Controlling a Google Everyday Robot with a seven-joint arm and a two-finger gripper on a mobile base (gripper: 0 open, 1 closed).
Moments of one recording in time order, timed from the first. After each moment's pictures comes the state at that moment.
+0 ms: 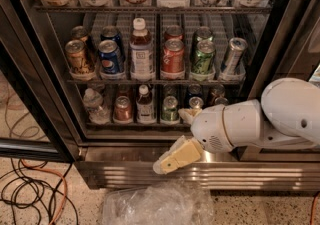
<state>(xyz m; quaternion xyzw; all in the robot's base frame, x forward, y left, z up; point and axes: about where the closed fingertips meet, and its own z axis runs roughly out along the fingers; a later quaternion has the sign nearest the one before) 0.430 -0.027 0.798 -0.47 0.75 0.30 0.35</state>
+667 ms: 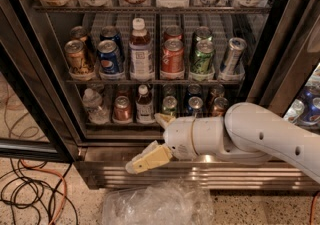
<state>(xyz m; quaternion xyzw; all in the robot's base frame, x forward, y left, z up) 0.453 0.037 0.756 -0.45 0.72 0.35 0.40</state>
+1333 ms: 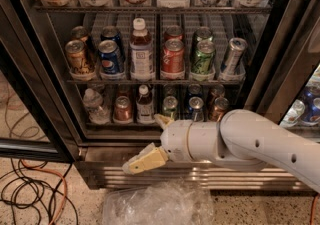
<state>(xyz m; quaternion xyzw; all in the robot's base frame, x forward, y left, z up) 0.458 0.040 0.749 -0.44 0.72 0.32 0.42</state>
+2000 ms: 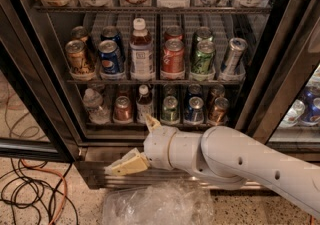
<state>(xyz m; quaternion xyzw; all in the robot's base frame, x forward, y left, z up) 0.462 0.076 0.747 -0.44 0.70 0.28 0.49</state>
